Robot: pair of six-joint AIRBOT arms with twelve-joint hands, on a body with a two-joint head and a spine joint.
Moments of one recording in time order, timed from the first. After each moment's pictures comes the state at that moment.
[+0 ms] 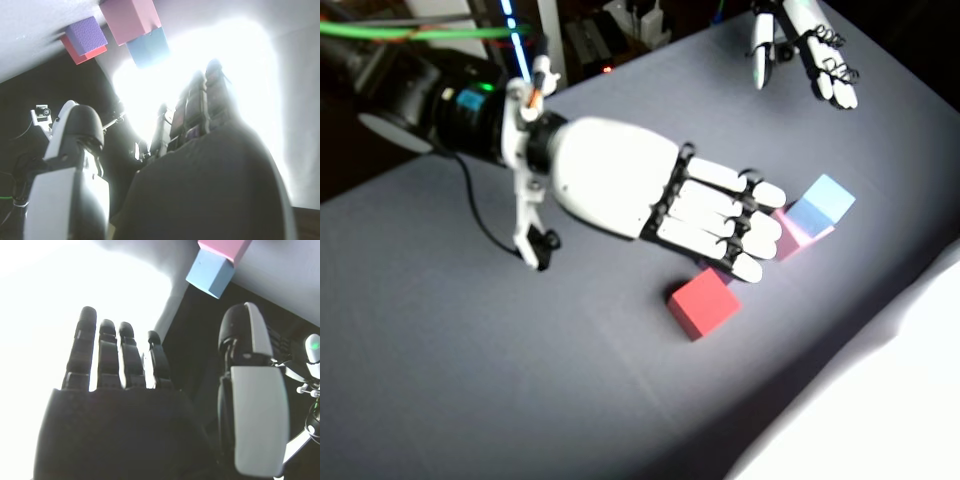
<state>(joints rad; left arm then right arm) 1.15 -1.03 1.08 -0.36 -1.36 0.63 -0.49 -1.09 1.17 0.29 0.67 -1.33</state>
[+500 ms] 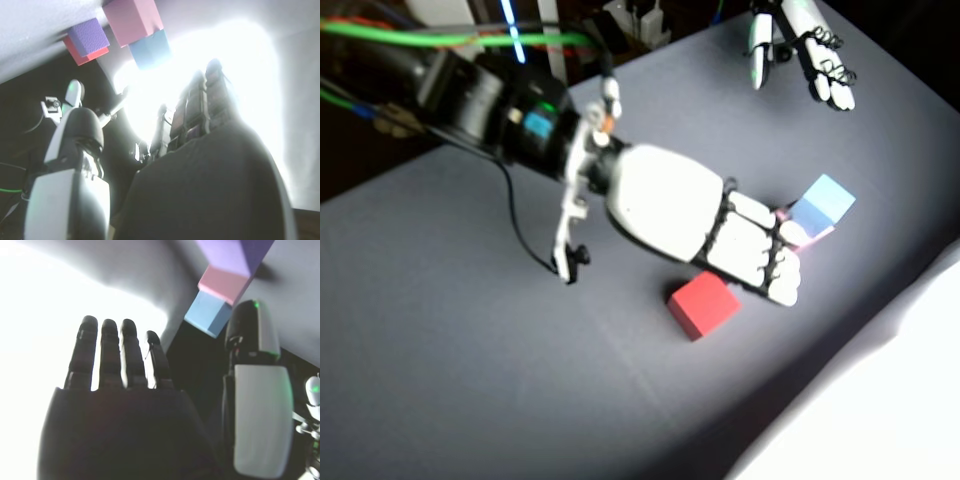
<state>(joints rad) 1.15 -1.03 1.08 -0.36 -1.36 0.63 -0.40 -1.26 1.32 0.57 0.43 -1.63</state>
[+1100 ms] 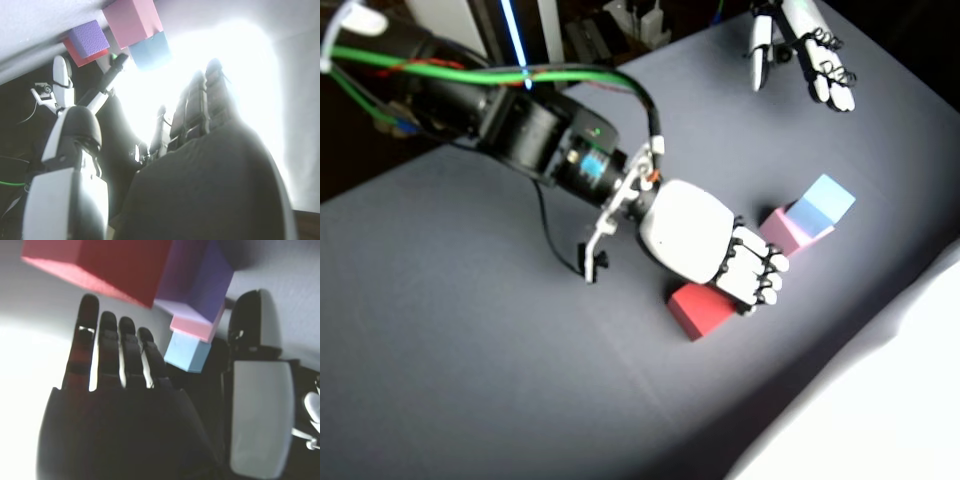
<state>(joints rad) 1.15 -1.03 1.08 -0.36 -1.35 0.63 -0.40 -1.41 1.48 0.62 0.31 -1.64</state>
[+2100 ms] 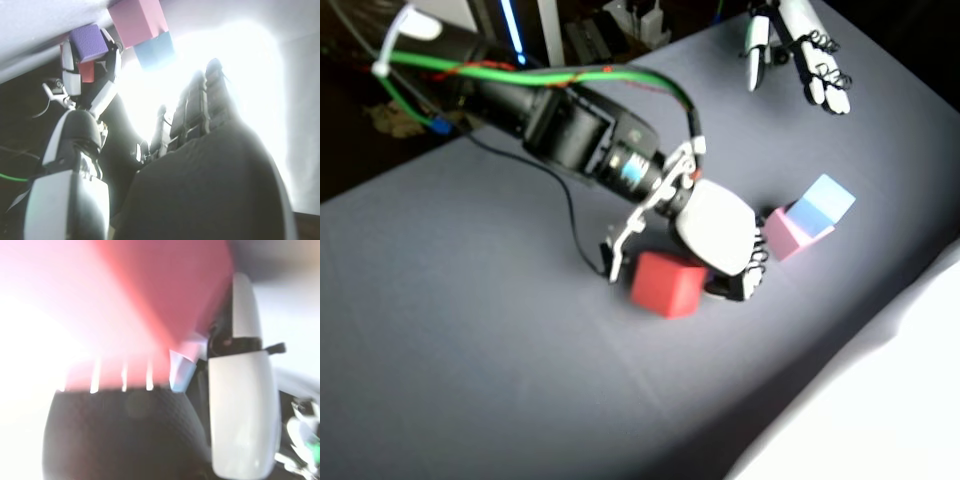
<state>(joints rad) 1.15 -1.04 1.09 -0.36 -1.35 0.62 -0.33 -1.43 1.43 0.79 0.23 -1.98</state>
